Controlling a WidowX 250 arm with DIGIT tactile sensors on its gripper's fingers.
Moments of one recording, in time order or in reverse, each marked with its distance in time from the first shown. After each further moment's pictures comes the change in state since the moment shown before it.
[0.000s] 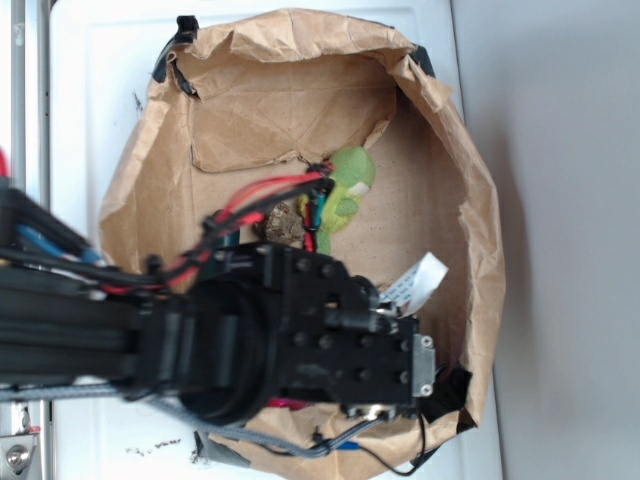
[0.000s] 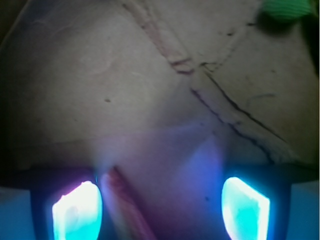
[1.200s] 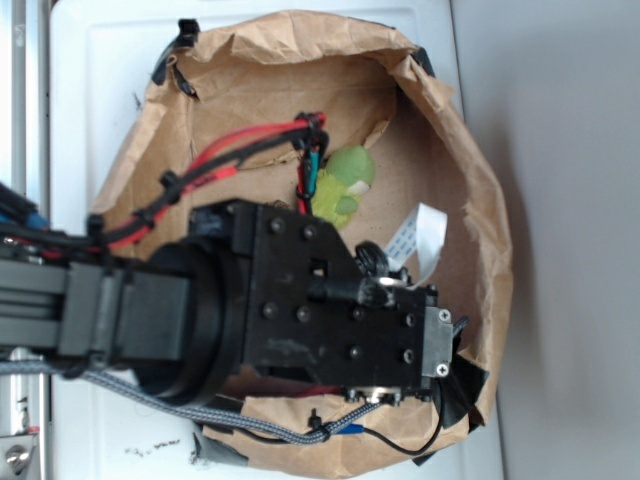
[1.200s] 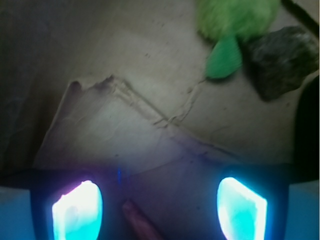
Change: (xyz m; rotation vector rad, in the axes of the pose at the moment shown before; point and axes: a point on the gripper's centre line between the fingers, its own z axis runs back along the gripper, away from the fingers) arm 0.016 0.011 0.040 -0.031 -0.093 0.233
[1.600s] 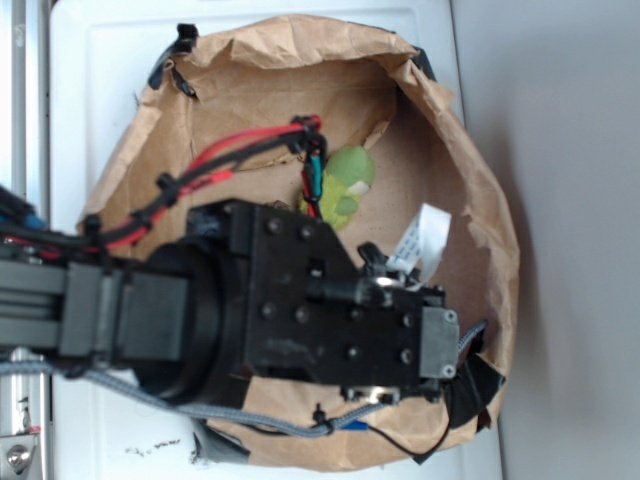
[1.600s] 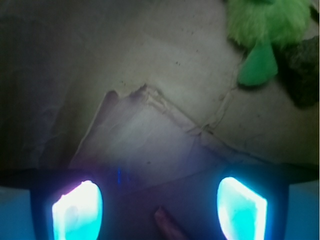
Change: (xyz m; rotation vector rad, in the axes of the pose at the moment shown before) arm 0.003 -0.015 -0.003 -0.077 -0.007 0.009
